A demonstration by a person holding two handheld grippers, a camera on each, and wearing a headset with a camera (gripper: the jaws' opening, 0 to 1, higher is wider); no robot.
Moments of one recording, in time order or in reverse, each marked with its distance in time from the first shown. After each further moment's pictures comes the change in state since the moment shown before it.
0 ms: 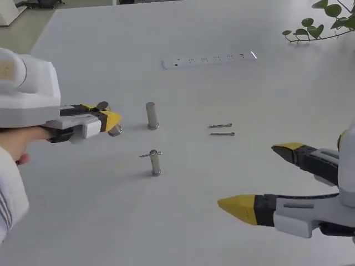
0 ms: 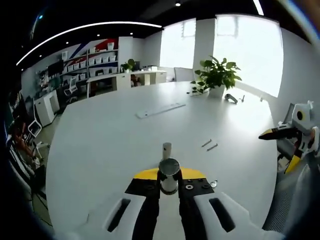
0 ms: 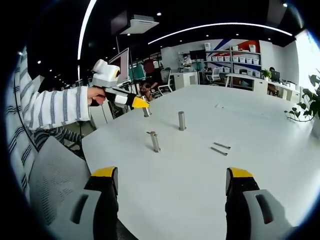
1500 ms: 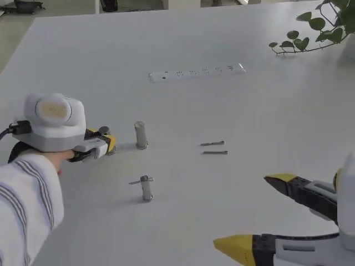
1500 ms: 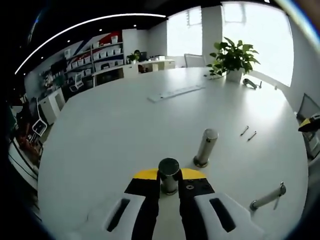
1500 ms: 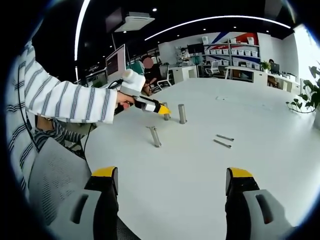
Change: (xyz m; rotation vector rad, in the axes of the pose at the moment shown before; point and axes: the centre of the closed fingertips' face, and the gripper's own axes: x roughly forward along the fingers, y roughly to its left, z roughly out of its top) left arm 0.099 0.062 -0.034 0.015 0.090 0.090; right arm 0.010 -0.003 -0.012 0.047 0.050 0.010
